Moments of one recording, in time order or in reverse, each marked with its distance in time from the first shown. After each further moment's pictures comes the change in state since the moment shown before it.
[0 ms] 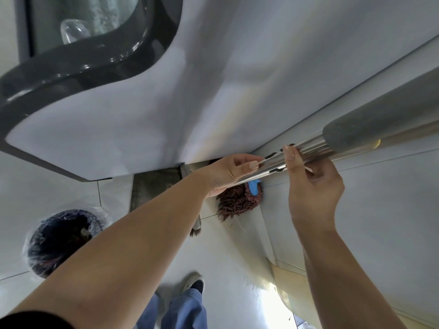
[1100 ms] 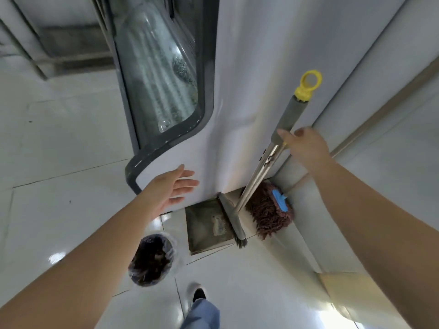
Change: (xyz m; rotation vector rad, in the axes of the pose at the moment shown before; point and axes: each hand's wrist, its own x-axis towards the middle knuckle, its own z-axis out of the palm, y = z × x) left_hand -0.272 0.084 -0.003 0.149 0.623 -0.111; right_hand -0.015 -0.120 -0.064 -0.392 -0.249 0.185
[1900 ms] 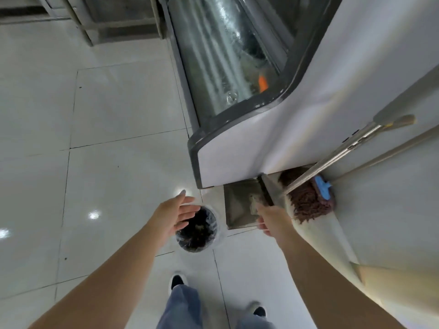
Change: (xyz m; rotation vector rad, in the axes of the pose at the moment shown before) left_hand -0.051 -0.128 -0.145 -0.140 0.203 -0.298; right_hand -0.165 0.014 0.245 0.225 -0.510 0.443
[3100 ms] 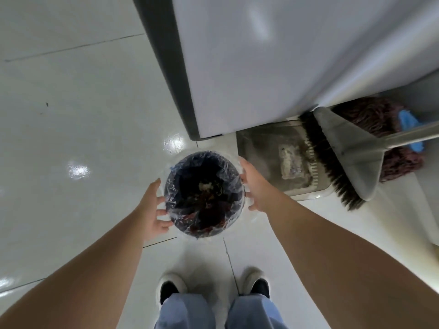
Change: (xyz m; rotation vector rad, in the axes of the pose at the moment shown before) left_hand 0.396 -0.226 -0.041 -0.174 0.141 -0.563; right_hand 0.362 0.109 0.214 0.104 -0.295 0.379
